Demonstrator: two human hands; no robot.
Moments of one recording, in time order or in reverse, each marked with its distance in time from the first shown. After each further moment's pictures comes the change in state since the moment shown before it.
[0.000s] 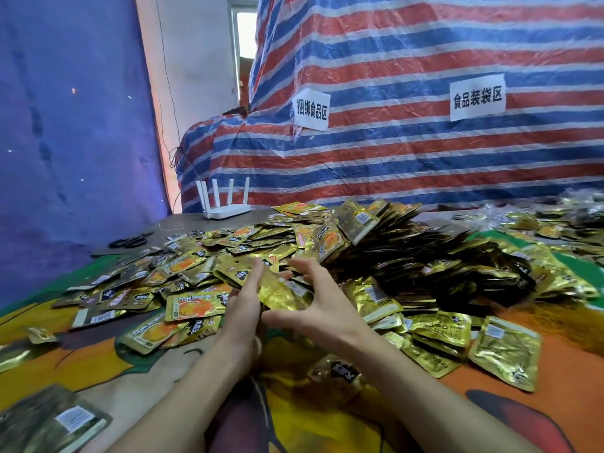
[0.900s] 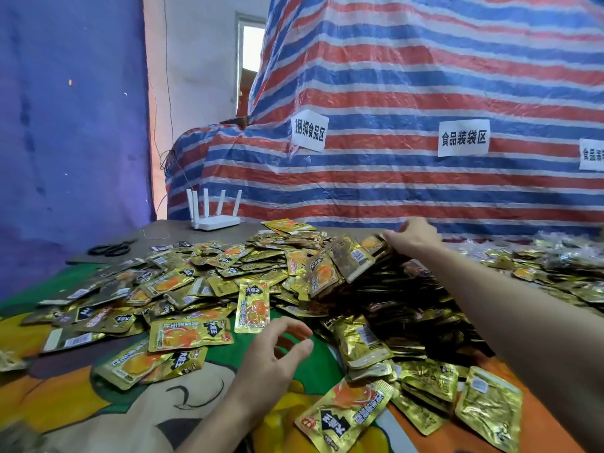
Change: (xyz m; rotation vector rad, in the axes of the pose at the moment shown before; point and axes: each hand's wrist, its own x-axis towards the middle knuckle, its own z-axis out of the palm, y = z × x) left_hand -0.021 -0.014 0.007 0.620 -0.271 0.480; right_hand 0.148 0.045 -0.196 -0.557 0.439 0.531
